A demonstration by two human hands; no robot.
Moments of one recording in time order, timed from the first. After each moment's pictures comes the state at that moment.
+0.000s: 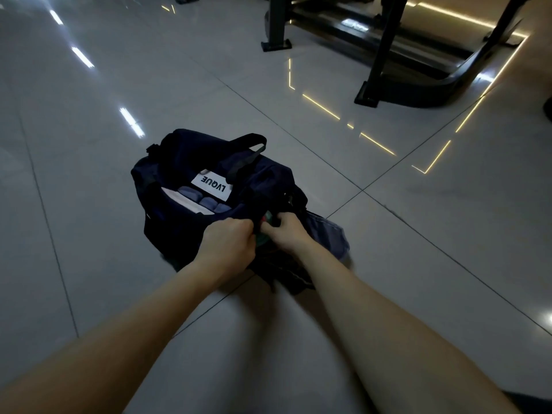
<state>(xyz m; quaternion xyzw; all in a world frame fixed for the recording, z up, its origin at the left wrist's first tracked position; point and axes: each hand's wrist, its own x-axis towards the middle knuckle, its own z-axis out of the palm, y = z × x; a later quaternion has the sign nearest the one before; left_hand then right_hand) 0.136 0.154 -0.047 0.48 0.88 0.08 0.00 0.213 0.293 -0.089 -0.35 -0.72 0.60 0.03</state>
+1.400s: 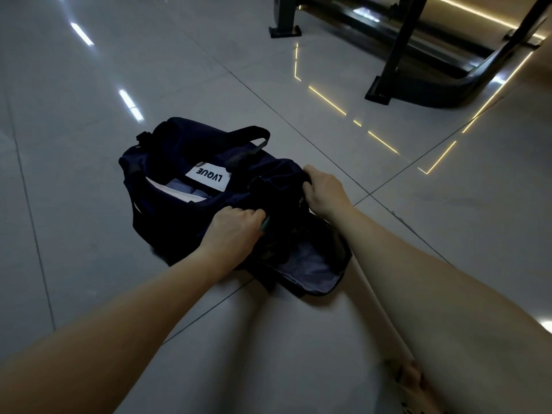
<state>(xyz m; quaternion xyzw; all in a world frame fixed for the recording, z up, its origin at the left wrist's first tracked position) 0.105 0.188 -0.079 0.58 0.80 0.03 -0.11 0.192 0.409 -0.085 -0.28 -0.92 0.25 0.10</state>
